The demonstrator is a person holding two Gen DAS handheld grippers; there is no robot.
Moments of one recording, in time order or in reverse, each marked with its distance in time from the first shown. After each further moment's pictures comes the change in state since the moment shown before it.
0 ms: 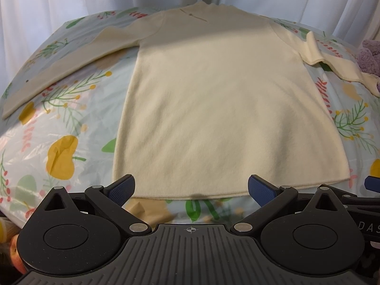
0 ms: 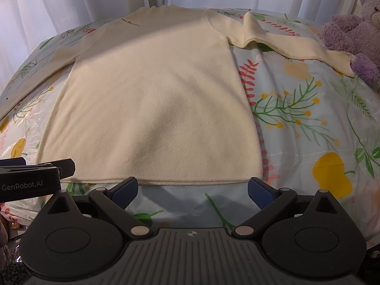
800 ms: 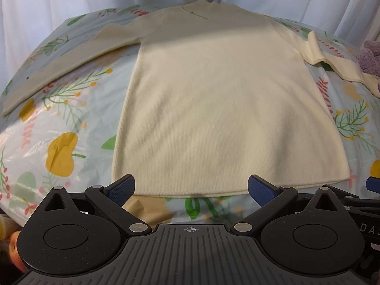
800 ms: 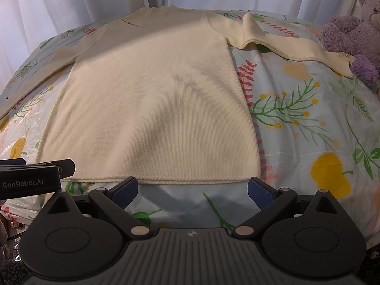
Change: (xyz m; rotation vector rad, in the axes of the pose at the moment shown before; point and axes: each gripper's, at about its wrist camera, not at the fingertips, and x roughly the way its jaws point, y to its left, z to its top) left arm 0.000 0.000 0.000 -0.007 0.010 0.000; right arm -0.002 -0.001 -0.002 -0.002 -0.006 -0.002
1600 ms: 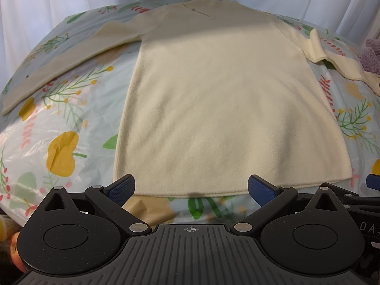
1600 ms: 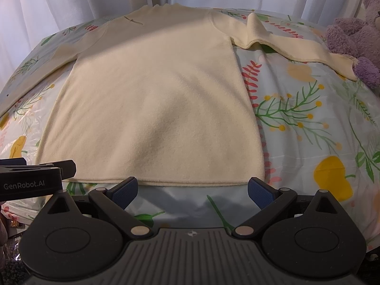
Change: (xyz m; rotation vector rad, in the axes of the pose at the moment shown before) left arm 0.004 0.002 0.004 -0.002 0.021 0.003; right arm 0.003 0.005 0.006 -0.016 0.014 -0.001
